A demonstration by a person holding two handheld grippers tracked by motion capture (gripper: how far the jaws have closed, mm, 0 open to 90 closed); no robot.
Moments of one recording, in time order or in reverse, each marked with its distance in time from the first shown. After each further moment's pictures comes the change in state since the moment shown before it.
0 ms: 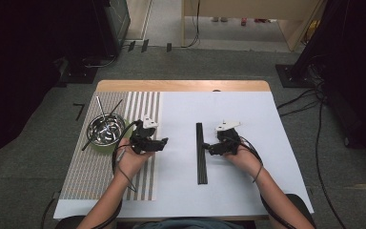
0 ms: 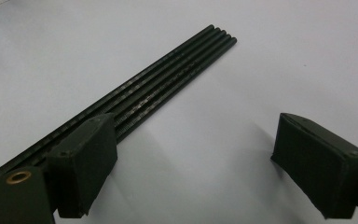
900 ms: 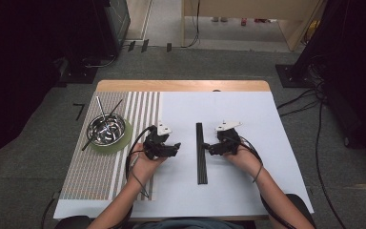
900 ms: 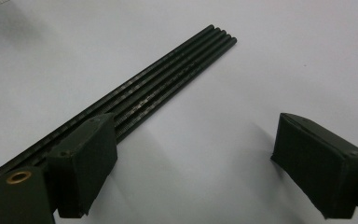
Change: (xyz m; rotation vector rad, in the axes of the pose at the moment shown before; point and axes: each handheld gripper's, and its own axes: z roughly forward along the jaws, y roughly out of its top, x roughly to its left) left arm -0.038 0.000 0.018 -0.033 -0.027 0.023; right arm 0.000 0.000 0.000 0.000 0.000 0.000
